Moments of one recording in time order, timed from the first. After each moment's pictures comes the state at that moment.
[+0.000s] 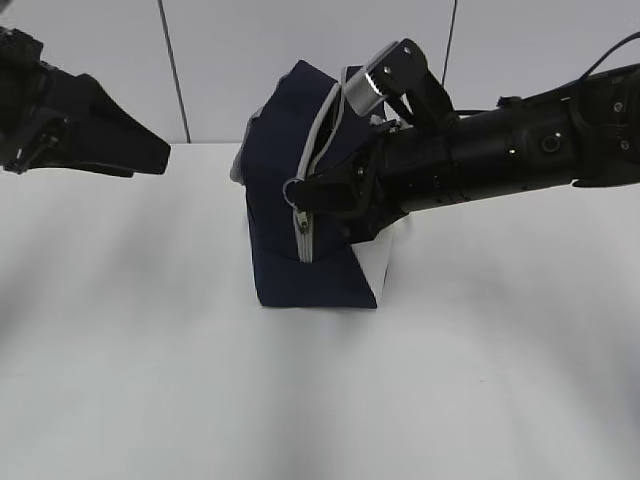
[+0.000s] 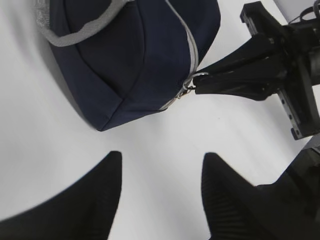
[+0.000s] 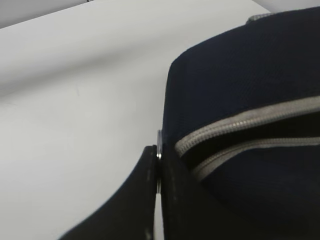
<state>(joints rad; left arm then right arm) -0.18 1.34 -1.05 -0.82 0.89 0.69 0.34 1.75 -1.07 -1.58 -0.67 1.12</state>
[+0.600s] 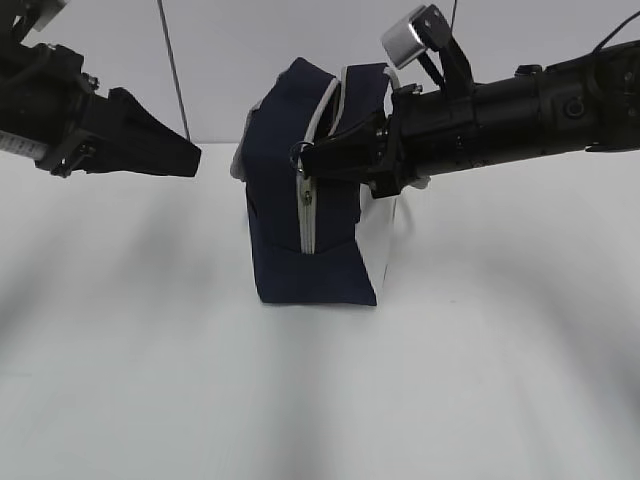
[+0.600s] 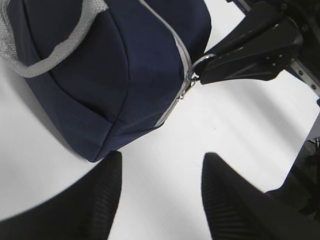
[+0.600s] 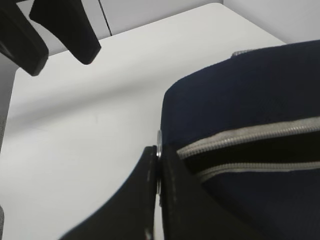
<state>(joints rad) -0.18 1.45 -1.05 -0.99 0.87 0.96 0.23 1.80 -1.16 -1.60 -0.87 1.16</state>
